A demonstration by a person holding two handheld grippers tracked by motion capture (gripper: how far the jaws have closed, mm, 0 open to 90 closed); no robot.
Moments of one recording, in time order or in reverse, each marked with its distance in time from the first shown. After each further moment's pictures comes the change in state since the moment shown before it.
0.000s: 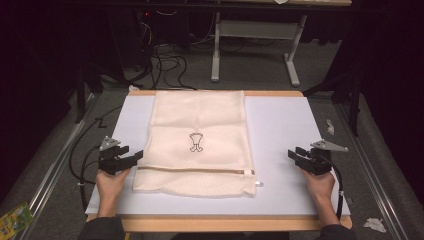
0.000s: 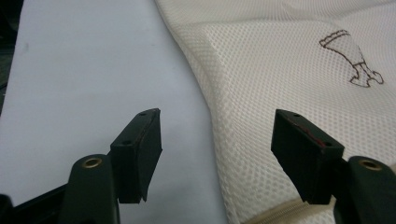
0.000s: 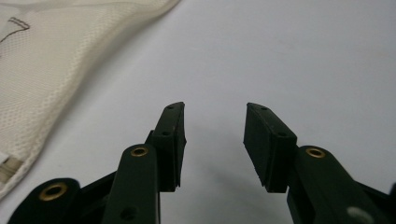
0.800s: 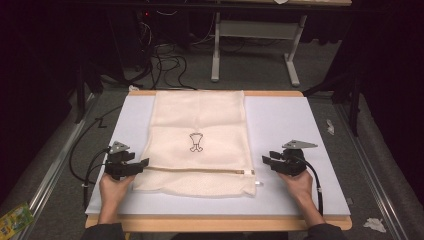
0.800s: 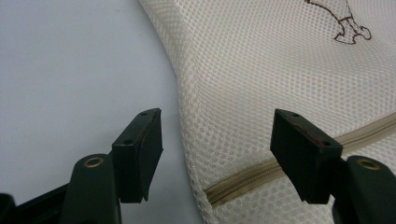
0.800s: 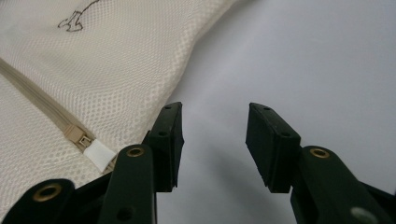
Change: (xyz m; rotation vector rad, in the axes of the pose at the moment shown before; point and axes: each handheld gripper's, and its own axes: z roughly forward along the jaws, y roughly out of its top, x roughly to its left) left arm -0.020 -0.005 0.004 0.098 -0.022 0.044; right arm 0.065 0.012 0.030 0.108 0.161 -0.083
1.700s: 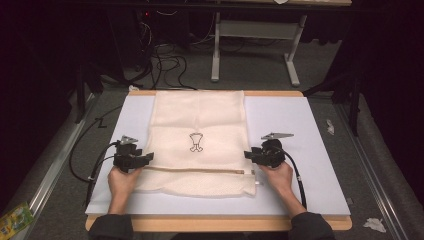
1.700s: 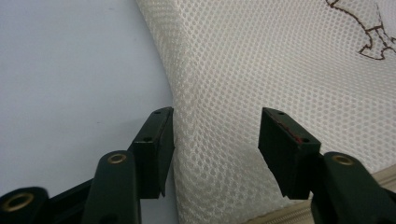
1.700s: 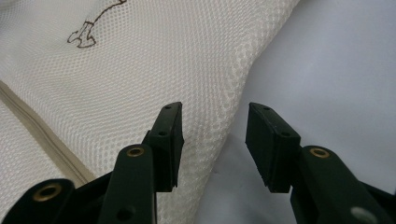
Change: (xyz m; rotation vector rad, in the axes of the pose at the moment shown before) left arm -0.004 0.019 0.027 0.059 0.035 -0.046; right arm 0.023 0.029 0.049 0.066 0.052 0.042
